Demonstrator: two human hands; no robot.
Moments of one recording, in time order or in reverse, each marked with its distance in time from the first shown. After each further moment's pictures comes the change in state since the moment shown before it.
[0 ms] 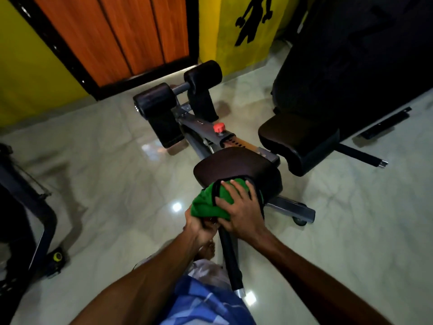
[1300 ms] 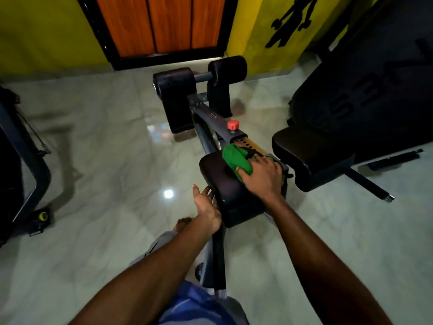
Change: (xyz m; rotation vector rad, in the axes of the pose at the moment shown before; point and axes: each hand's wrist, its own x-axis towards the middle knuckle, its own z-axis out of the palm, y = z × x) left_hand 0.002 -0.011 0.048 -0.239 0.077 0.198; right_hand 0.089 0.064 -0.024 -0.132 -0.124 0.331
